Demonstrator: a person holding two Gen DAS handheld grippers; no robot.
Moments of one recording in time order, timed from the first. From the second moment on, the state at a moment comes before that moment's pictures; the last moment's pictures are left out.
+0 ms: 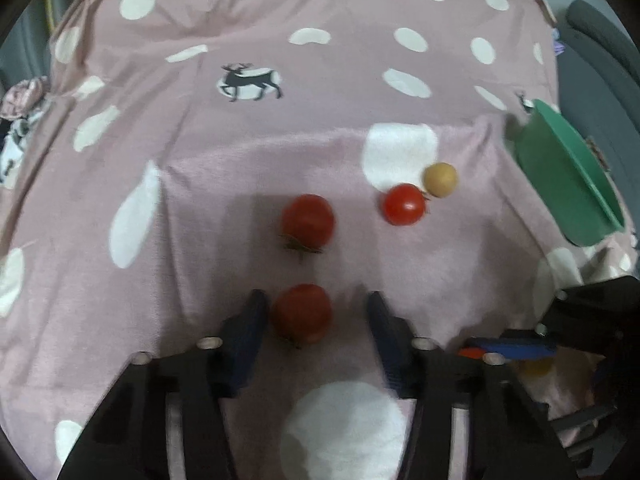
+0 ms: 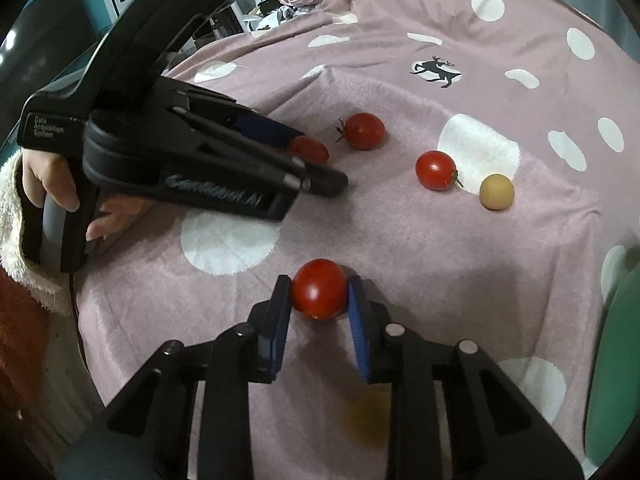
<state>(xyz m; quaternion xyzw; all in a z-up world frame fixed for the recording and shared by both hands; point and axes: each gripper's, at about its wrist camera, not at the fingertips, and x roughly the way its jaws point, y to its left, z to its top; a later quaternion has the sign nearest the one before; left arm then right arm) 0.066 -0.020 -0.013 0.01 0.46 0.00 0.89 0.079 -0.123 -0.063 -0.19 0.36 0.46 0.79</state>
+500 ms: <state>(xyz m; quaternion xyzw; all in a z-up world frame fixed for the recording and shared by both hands) 0.066 -0.030 -0.016 0.06 0.46 0.02 0.89 0.081 -0.141 -0.055 -0.18 0.34 0.44 0.81</state>
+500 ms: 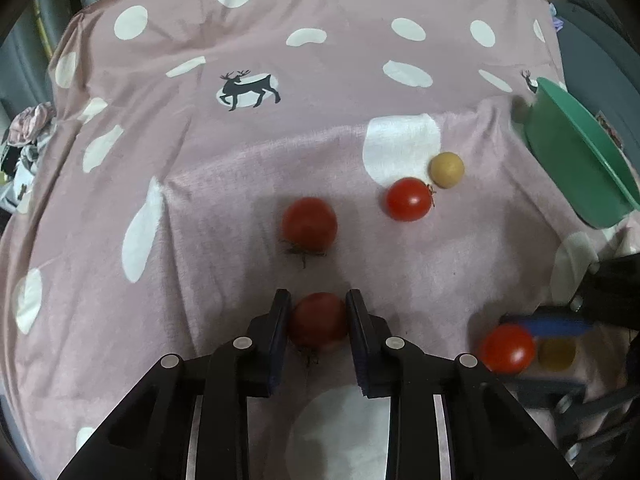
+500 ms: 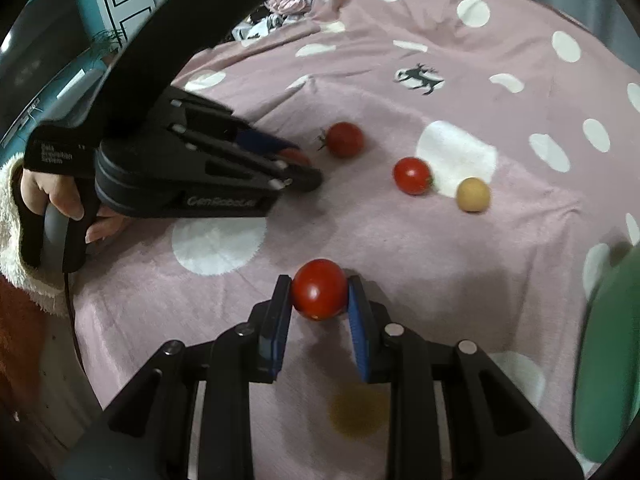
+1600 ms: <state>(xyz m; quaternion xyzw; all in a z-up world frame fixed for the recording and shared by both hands) 0.129 -0.307 0.031 0.06 0.35 -0.13 0.93 0.144 -0.453 -0.019 0.09 0.29 0.21 0.93</state>
